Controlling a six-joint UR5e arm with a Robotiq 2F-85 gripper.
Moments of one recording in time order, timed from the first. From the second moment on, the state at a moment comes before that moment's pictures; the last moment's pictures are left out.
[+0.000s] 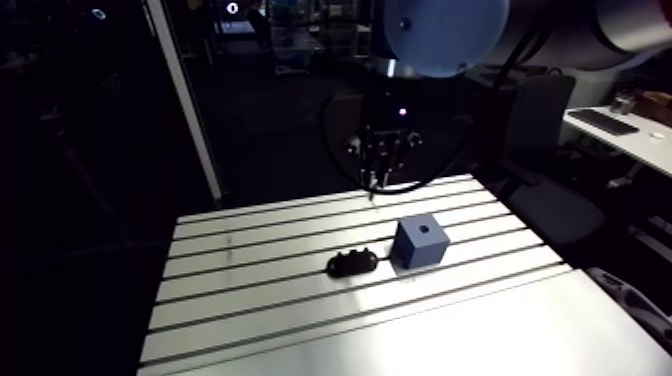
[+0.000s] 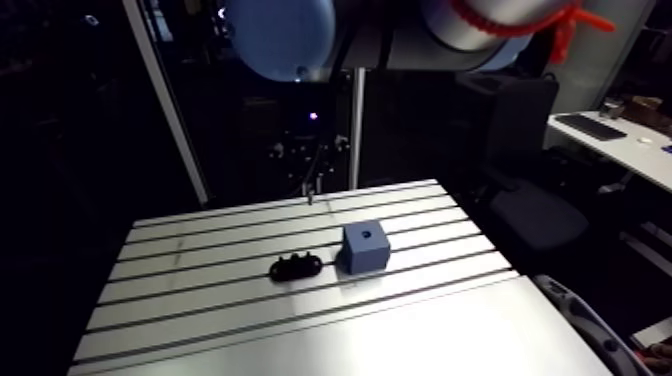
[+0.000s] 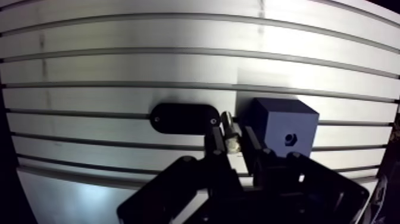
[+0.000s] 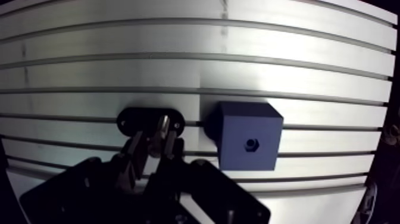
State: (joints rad) arm -0.27 -1.38 1.81 -2.04 -1.54 -1.88
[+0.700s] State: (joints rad) arm -0.41 -1.31 1.57 -1.69 -1.63 -1.93
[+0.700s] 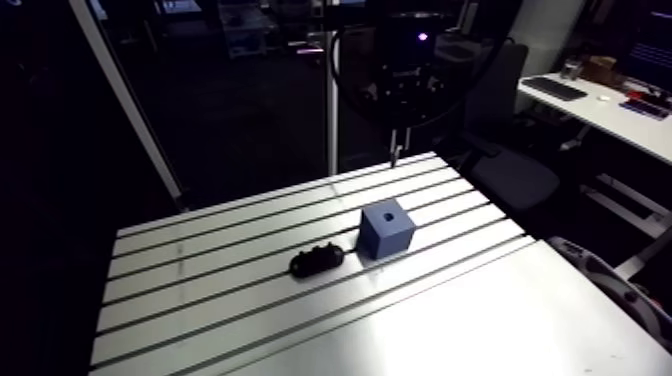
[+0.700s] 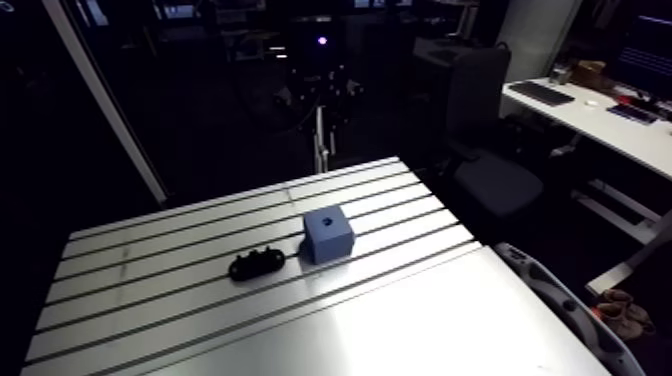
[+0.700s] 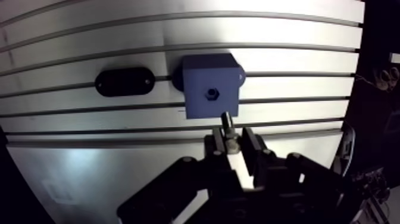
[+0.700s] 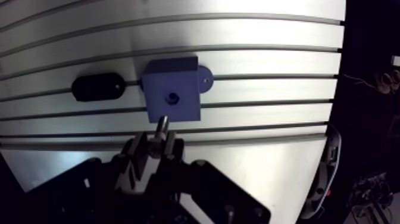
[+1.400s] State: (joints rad) arm -0.42 -1.27 1.61 -1.73 -1.64 -1.93
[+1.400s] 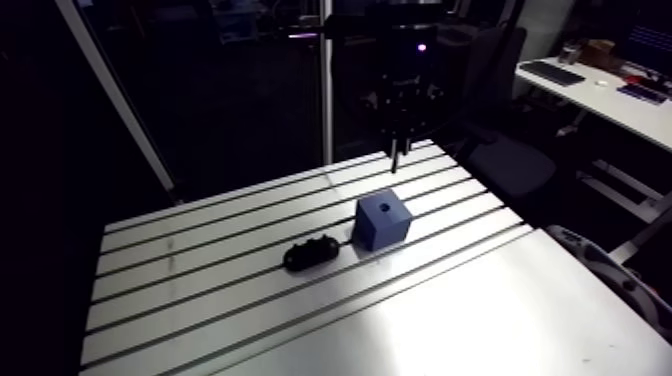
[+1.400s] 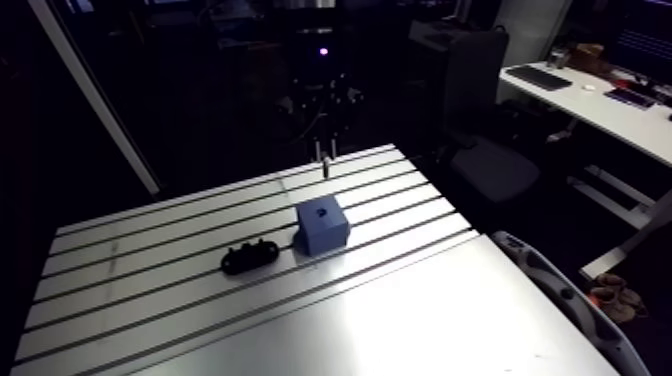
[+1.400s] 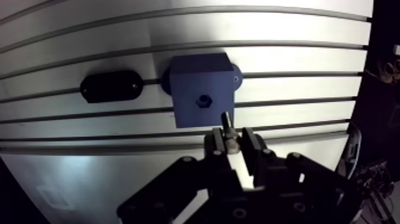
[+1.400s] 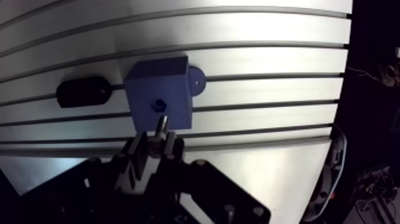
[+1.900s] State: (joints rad) arm -0.41 -1.27 1.65 -1.78 -1.62 -1.96
